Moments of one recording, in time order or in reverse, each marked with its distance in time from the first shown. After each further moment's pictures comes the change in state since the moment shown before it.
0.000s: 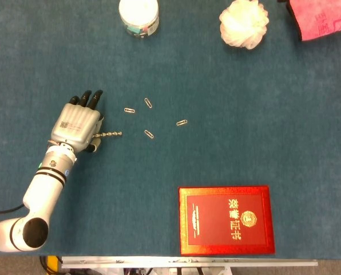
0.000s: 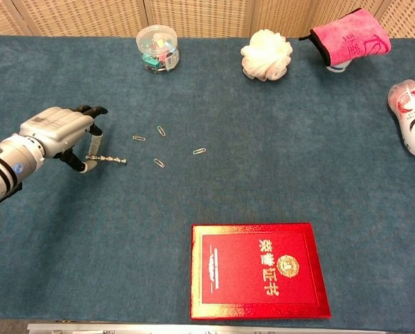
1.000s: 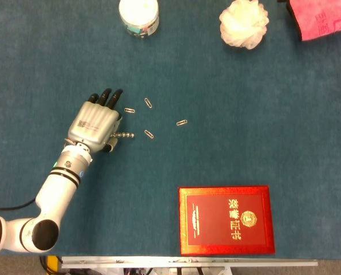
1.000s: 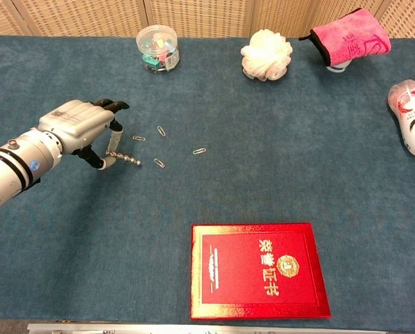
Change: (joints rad) left arm -0.058 -0.017 -0.009 -0.073 -0.001 0.035 0.046; right arm 0.002 0.002 -0.001 -0.001 -0.002 -0.004 0.006
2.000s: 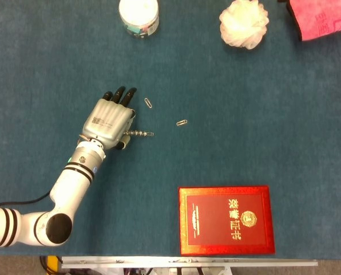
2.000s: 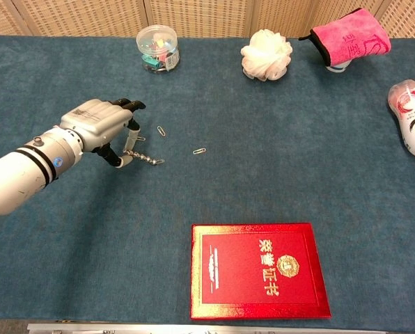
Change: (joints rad) left arm -0.056 -0.064 -0.019 0.045 -0.044 -0.008 0.004; right arm -0.002 0.005 -0.001 -0.001 -0.002 0.004 0.010
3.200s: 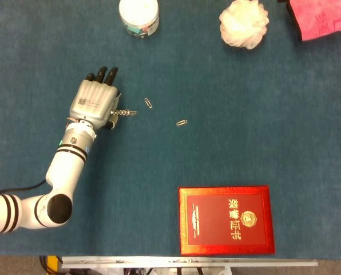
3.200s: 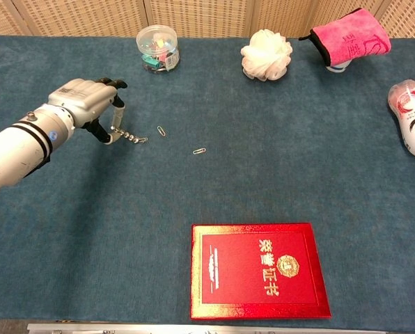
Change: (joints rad) left arm -0.038 0.010 -0.052 0.099 -0.105 -0.014 -0.030; right arm 0.005 0.001 0.001 0.002 0.006 -0.013 0.008
